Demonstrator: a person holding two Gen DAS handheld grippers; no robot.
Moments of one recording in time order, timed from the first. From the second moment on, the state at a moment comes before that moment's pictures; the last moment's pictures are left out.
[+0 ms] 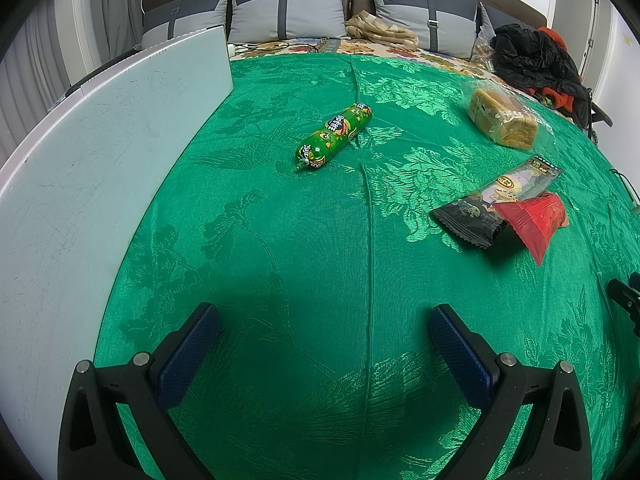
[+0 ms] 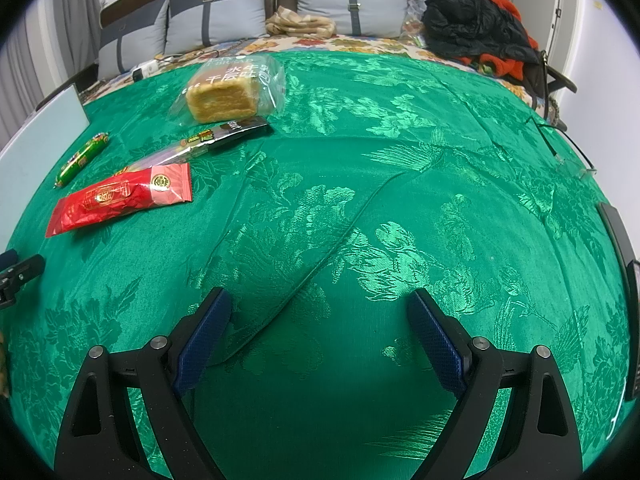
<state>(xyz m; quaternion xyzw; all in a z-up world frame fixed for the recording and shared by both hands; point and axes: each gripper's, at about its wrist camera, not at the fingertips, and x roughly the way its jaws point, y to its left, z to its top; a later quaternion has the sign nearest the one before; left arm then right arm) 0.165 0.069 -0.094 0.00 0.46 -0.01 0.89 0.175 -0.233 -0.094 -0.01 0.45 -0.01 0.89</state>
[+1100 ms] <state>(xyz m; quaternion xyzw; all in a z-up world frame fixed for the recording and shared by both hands) 0.321 0.069 -0.077 -0.01 0.52 -0.03 0.85 0.175 -0.233 -0.094 -0.01 0.45 -0.01 0.89</state>
